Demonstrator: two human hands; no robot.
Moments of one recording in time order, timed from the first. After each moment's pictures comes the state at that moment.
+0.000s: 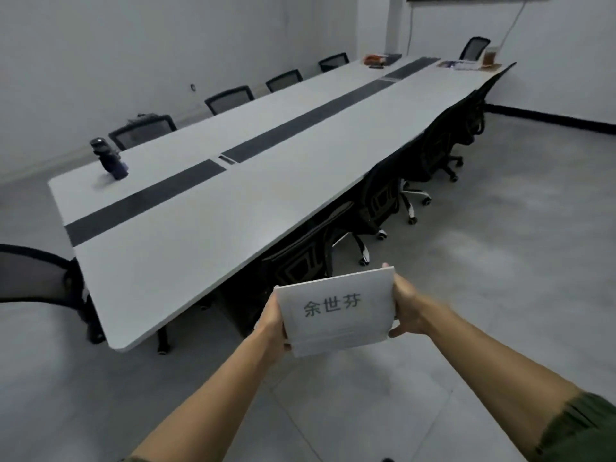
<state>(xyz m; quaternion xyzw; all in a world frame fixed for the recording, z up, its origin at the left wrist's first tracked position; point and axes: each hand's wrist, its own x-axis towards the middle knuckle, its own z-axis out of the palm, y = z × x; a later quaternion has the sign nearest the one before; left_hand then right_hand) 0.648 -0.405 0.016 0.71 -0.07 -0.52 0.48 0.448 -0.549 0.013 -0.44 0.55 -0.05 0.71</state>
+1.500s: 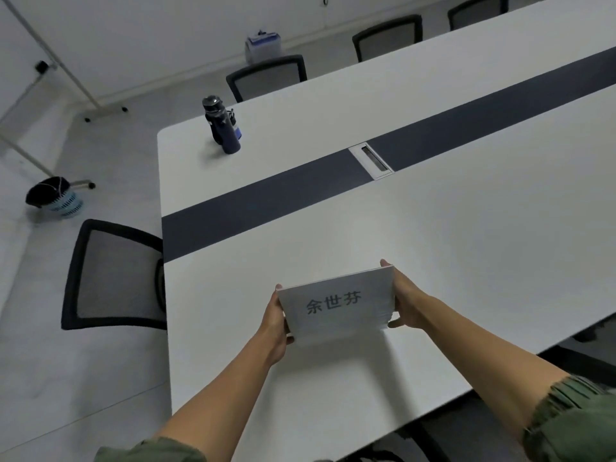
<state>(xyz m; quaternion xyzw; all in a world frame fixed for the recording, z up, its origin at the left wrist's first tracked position) 1.230 -0.579 -0.052 0.70 0.12 -0.44 0.55 1.113 -0.800 -0.051 -0.50 0.48 0.15 0.71</state>
